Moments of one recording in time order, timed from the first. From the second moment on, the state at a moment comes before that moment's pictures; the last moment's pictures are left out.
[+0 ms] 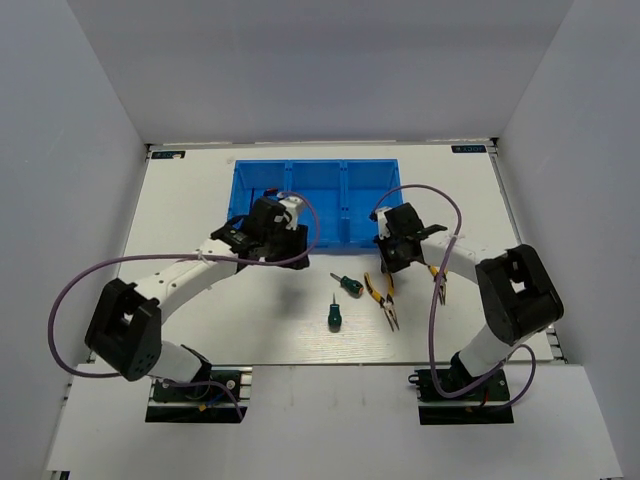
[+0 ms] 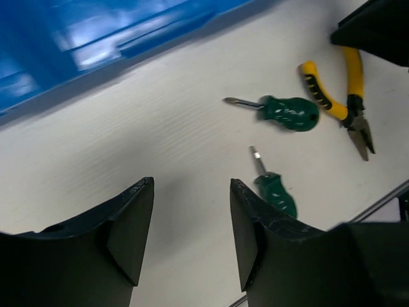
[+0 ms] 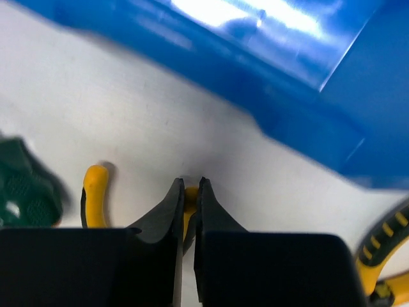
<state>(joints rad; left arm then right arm) -0.58 1.40 0.97 -0.42 0.15 -0.30 0.48 1.63 0.88 -0.31 -0.07 0.00</state>
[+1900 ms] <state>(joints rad) -0.95 1.79 1.23 -0.42 -0.07 -0.68 -0.03 1.44 1.06 -0.67 -0.05 -0.13</state>
